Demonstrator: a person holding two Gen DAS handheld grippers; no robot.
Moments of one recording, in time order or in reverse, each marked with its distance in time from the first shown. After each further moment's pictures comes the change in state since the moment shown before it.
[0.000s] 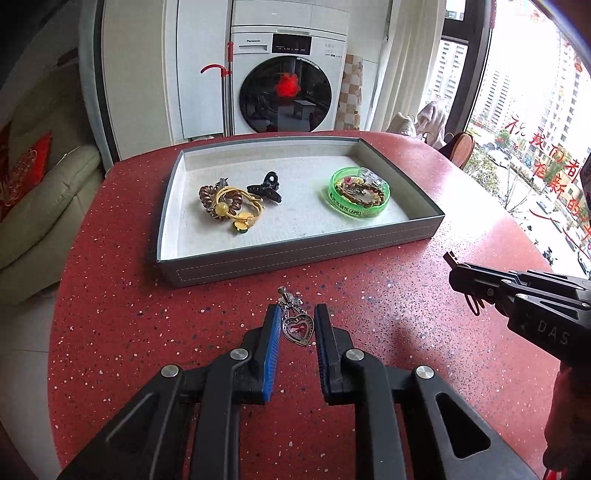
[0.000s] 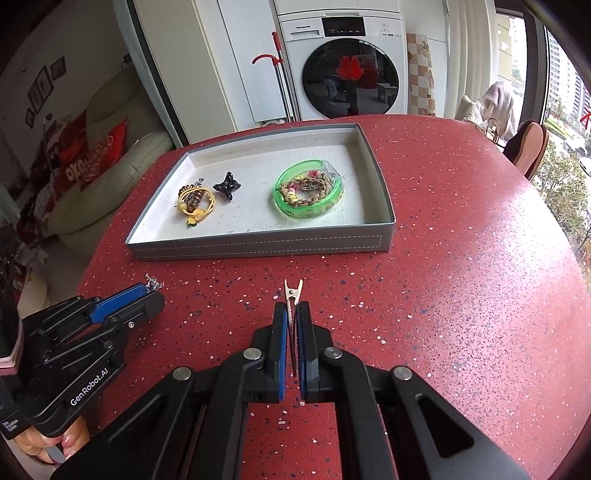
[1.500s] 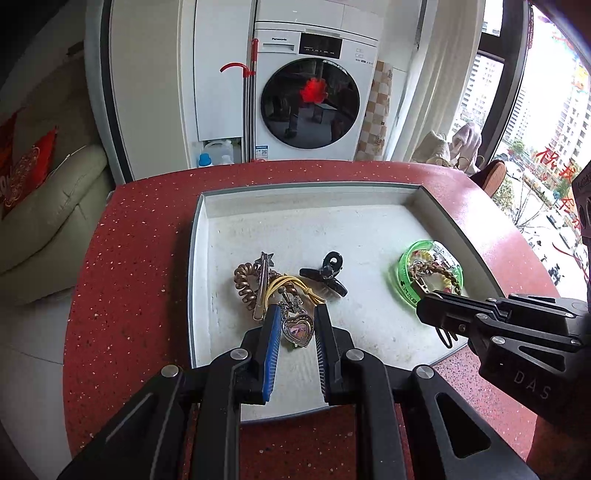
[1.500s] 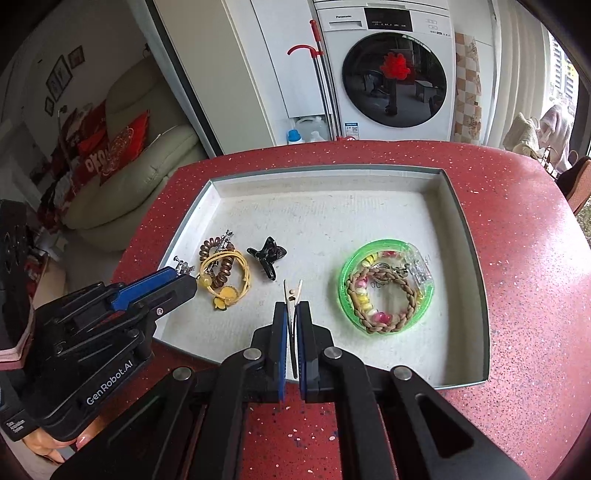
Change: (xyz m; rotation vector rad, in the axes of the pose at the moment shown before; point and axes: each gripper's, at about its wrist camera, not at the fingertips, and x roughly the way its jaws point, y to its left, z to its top) left arm 0.064 0.047 0.089 -0.052 0.012 0.041; right arm 0.084 0.039 0.097 -0.061 0.076 0.103
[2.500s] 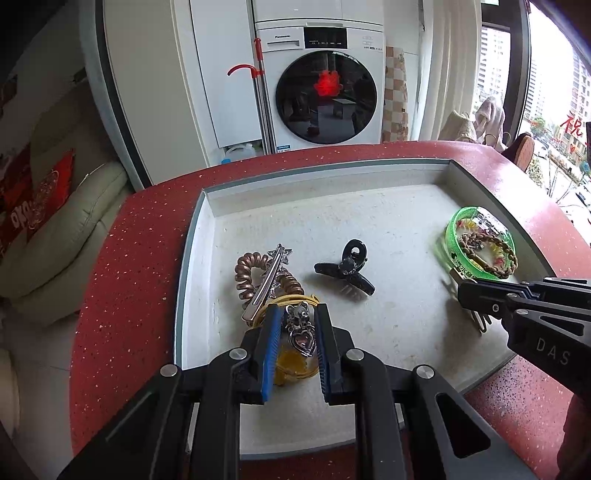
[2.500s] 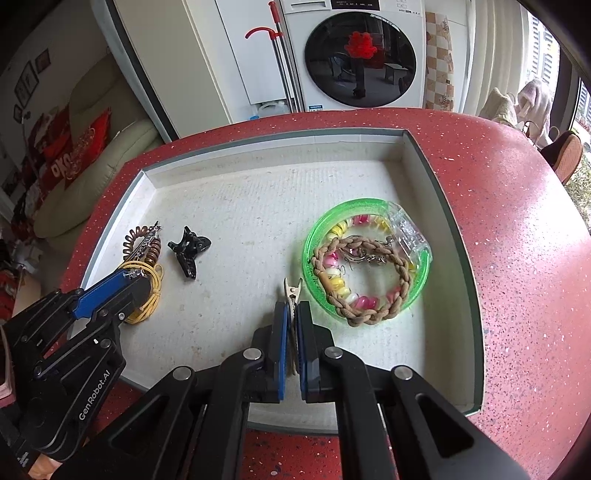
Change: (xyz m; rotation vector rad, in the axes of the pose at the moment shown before) left arm 0.031 -0.015 -0.006 0.069 -0.016 0.162; right arm 0.029 -0.039 -0.005 0.084 0.029 -0.082
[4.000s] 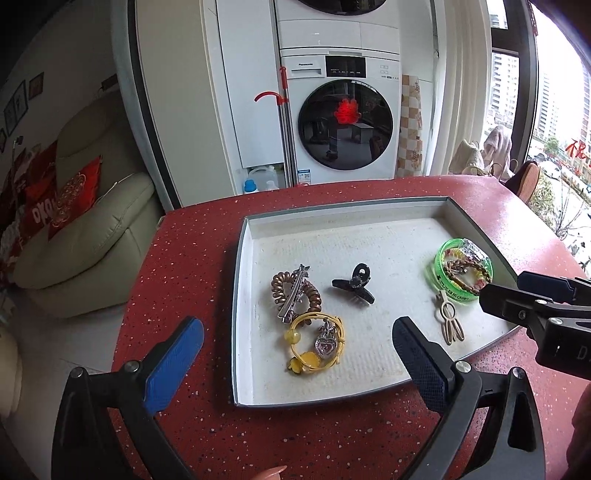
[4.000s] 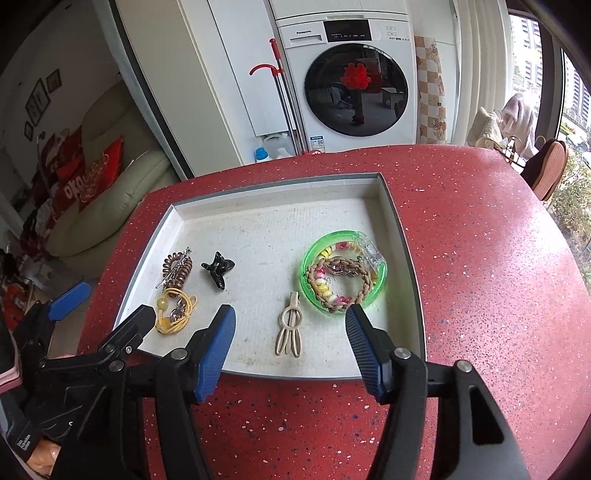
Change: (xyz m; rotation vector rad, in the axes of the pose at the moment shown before) left arm -0.060 0.009 -0.003 -0.054 -0.082 0.058; right arm -0.068 0.000 -0.010 -0.011 -0.132 -0.006
